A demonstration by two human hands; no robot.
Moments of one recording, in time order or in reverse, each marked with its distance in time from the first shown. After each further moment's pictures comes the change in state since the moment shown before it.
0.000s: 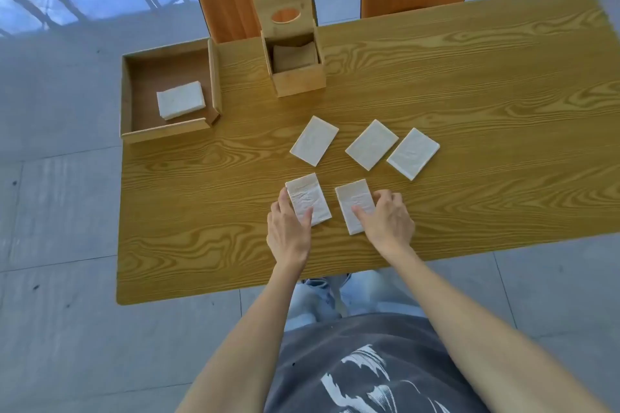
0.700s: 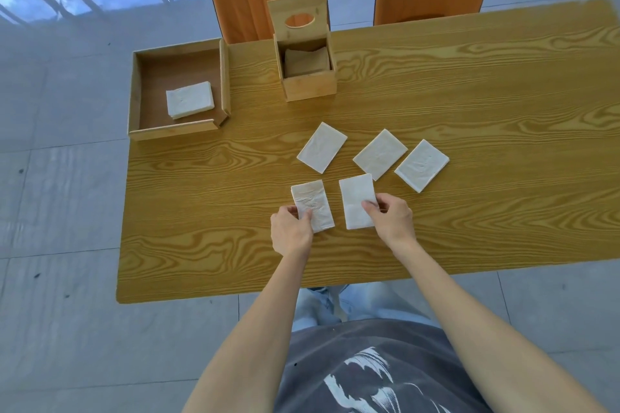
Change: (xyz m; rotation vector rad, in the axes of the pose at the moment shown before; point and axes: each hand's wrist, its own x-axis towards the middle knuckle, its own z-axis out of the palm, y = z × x) left_hand 0.027 0.007 0.005 -0.271 -0.103 -0.433; right_hand 0.028 0.005 -0.003 0.493 -0.148 -0.071
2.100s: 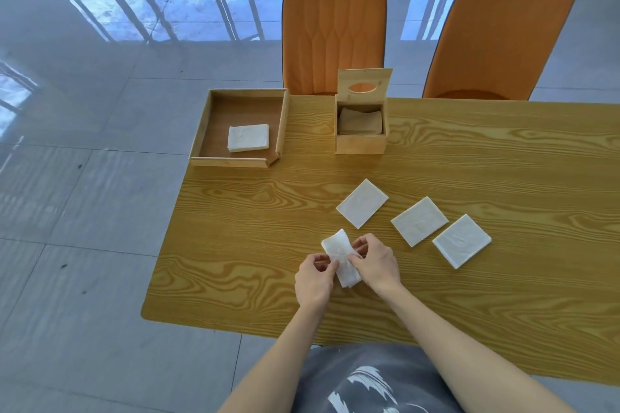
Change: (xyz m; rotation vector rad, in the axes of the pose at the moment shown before) left_hand 0.013 -0.013 -0.008 -0.281 -0.072 -0.029; right_hand 0.023 -0.061 0.062 -0.321 -0.198 -0.121
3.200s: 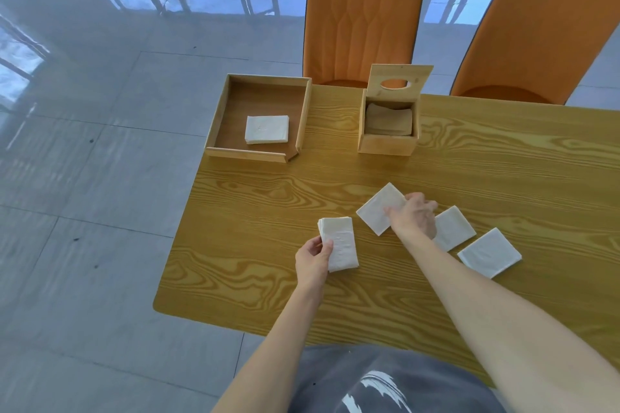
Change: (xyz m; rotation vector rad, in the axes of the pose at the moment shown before) left_hand 0.042 0.014 -0.026 -0.558 -0.077 -0.117; right_hand 0.092 -0.044 -0.037 -0.123 0.174 0.372
